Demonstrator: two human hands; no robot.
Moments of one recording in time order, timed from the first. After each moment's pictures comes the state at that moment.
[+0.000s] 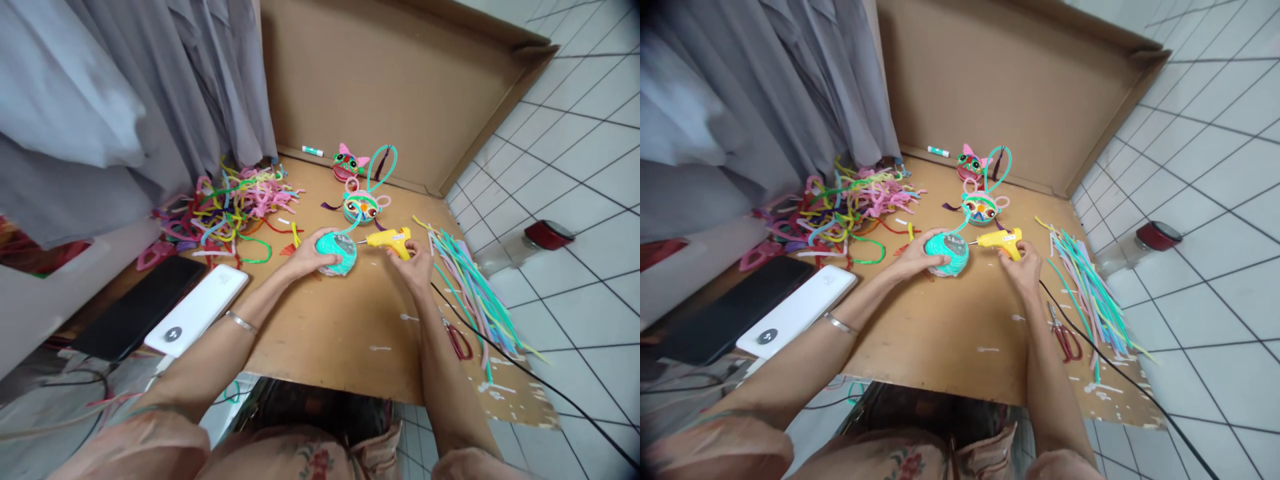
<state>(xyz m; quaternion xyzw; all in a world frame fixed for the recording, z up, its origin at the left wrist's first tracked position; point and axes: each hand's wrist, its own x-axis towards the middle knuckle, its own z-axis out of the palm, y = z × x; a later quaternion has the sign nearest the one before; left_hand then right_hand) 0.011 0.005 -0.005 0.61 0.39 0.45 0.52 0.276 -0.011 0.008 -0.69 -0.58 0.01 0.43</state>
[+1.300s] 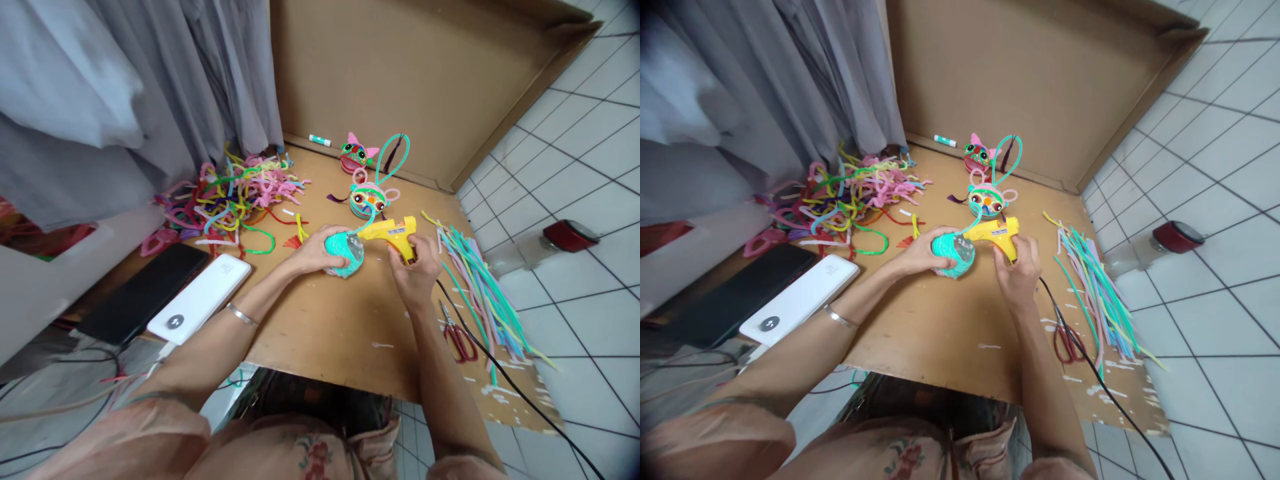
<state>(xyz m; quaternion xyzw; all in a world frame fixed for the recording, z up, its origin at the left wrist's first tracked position) 0.011 0.001 -0.004 0.69 0.41 0.40 0.45 0.240 -0.041 0.021 -0.52 -0.69 -0.15 0.49</state>
